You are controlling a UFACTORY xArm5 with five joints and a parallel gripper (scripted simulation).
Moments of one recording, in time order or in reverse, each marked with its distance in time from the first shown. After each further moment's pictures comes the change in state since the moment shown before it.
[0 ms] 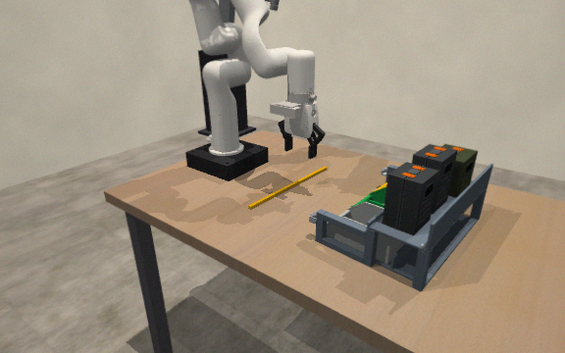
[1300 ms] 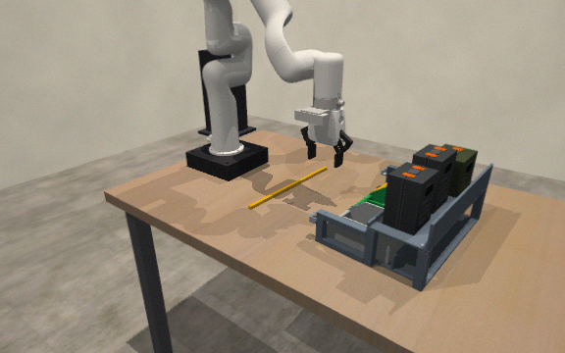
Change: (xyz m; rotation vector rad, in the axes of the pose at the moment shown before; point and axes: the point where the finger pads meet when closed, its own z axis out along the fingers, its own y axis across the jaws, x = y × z) arm 0.006 -0.095 0.000 -0.001 0.000 0.000
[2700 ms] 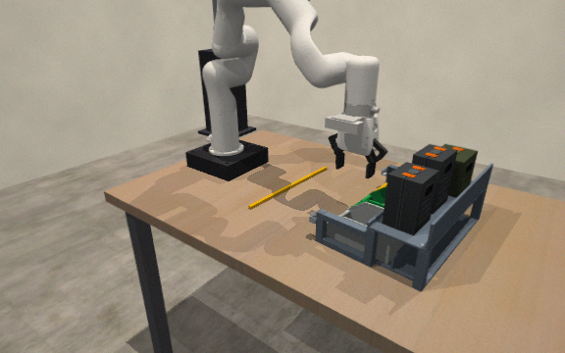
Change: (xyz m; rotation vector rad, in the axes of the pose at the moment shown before) arm 0.006 -0.102 -0.001 0.001 0.000 0.000
